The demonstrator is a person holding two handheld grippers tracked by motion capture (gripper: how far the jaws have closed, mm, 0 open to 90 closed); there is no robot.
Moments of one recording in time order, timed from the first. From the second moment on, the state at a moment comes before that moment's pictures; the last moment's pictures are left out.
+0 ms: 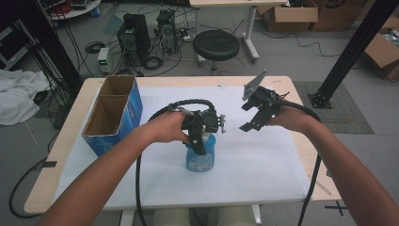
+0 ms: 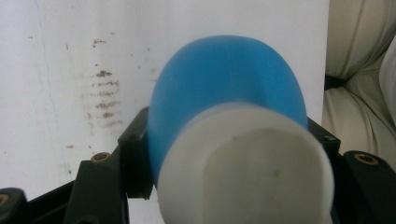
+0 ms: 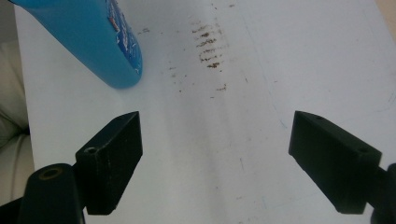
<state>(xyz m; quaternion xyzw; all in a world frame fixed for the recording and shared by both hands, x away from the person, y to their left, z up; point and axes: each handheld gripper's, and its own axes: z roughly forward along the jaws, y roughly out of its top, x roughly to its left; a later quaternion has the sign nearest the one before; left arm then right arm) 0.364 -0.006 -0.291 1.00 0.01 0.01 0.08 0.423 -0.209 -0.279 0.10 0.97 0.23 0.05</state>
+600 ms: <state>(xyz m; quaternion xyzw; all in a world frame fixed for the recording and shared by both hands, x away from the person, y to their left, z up) 0.364 0.012 -0.260 0.99 0.11 0.01 0.08 0.421 -0.213 -0.282 0.10 0.97 0.23 0.05</state>
